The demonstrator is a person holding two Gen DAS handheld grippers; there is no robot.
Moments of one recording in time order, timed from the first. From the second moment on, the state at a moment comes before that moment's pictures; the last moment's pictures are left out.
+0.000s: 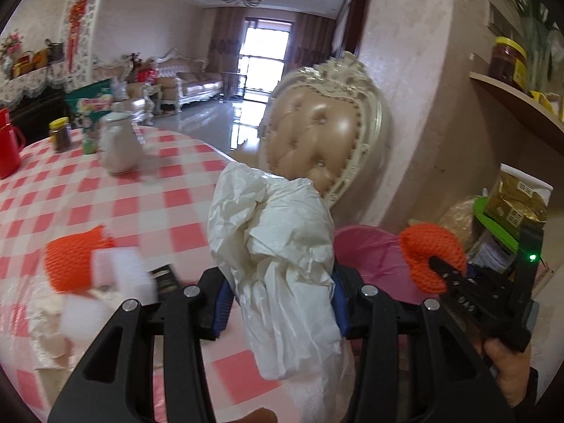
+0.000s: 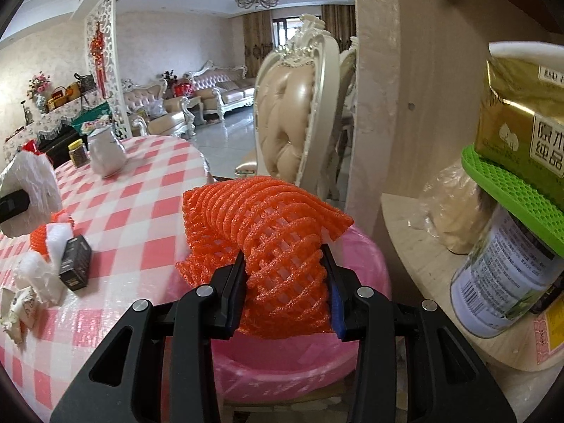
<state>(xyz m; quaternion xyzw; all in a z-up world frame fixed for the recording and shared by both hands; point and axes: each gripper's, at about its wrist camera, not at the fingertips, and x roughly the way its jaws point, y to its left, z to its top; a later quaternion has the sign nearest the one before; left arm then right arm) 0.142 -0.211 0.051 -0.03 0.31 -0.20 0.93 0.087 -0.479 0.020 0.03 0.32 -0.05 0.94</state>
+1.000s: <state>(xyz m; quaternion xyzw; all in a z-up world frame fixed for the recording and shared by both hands) 0.180 -0.319 0.018 -0.03 0.35 -0.32 0.88 0.101 -0.506 -0.001 0.05 0.33 -0.07 0.94</state>
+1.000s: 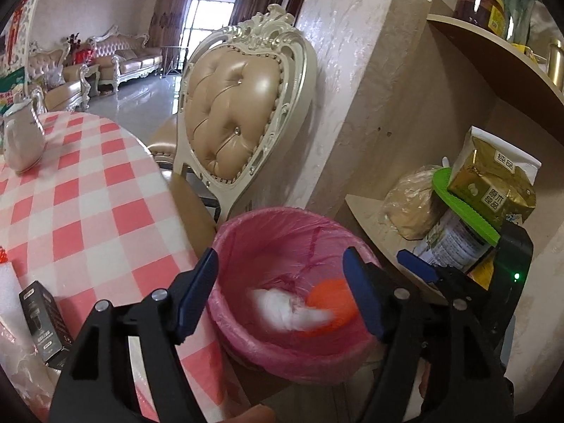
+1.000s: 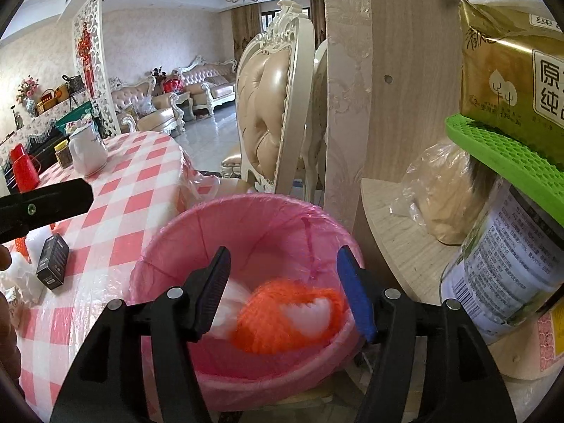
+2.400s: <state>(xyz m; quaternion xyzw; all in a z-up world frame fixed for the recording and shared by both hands) 0.088 -0.069 0.026 -0.10 0.30 -0.09 0.95 0.081 -0.358 0.016 0.01 0.32 0.06 0.95</state>
